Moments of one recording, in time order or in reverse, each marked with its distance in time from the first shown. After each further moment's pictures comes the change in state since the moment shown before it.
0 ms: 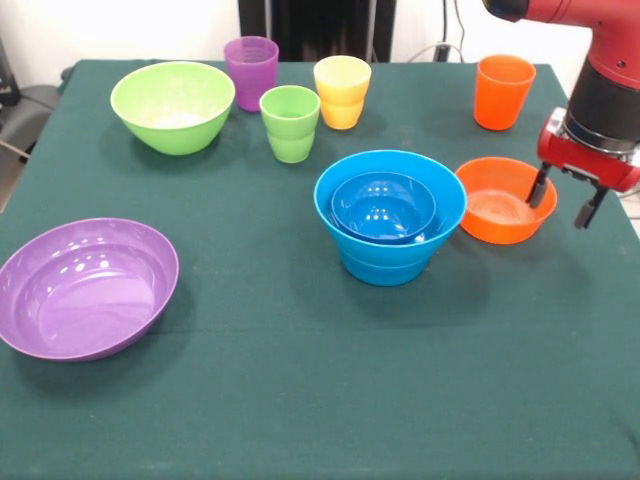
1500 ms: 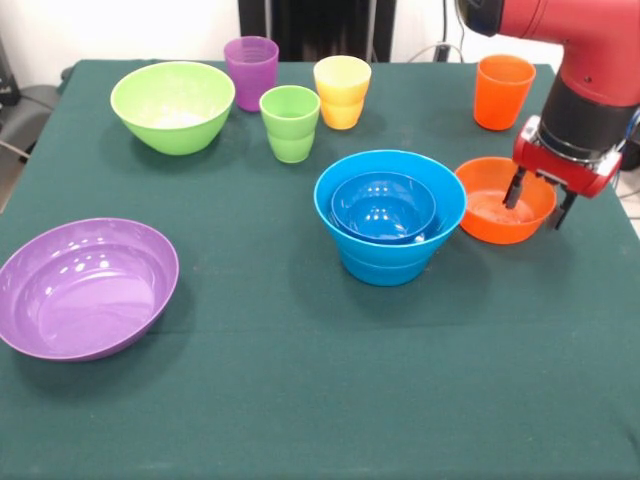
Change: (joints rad) arm 0.013 0.043 -0.007 0.060 0.040 -0.077 0.000
